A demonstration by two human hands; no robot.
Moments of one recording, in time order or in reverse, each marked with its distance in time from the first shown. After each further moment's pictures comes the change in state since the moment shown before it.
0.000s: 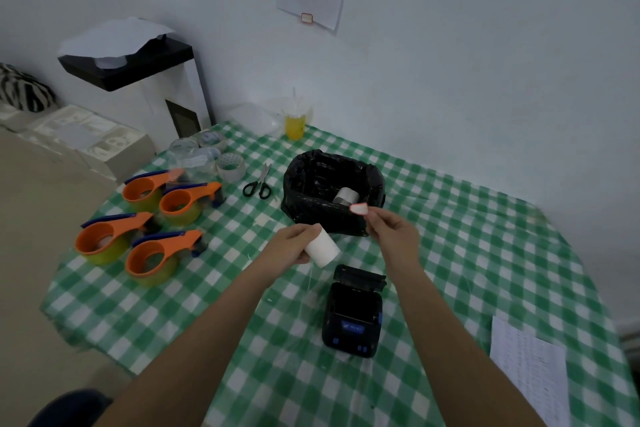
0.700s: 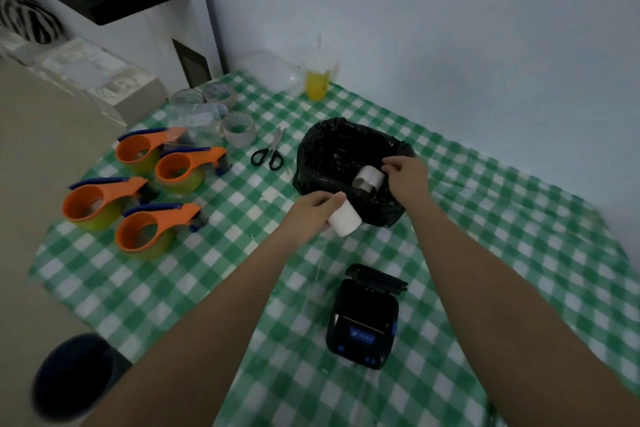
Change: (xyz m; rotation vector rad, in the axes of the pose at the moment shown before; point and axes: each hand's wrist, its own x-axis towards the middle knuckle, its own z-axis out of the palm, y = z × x) left_hand 0.089 -0.006 -0.001 -0.022 0.071 -0.076; right_hand 0.170 0.024 0.043 -0.829 -0.118 -0.190
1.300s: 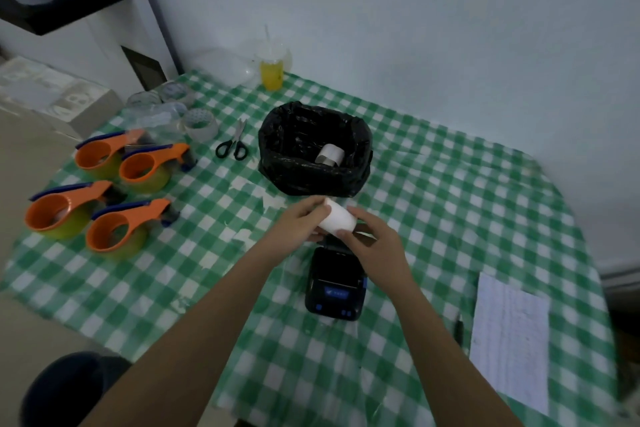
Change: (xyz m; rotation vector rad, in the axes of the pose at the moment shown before) left_hand -0.064 -0.008 0.050 0.008 -0.144 -0.005; right_hand -0.207 0.032 -0.030 0.418 -0.111 -0.004
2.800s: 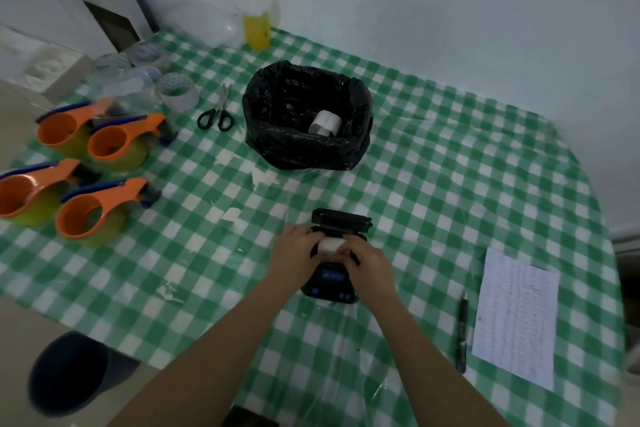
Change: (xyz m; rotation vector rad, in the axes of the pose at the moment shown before) left_hand 0.029 -0.123 0.026 0.971 0.140 0.255; right_hand -0.009 0.110 0.031 -0.452 -0.009 -0.101
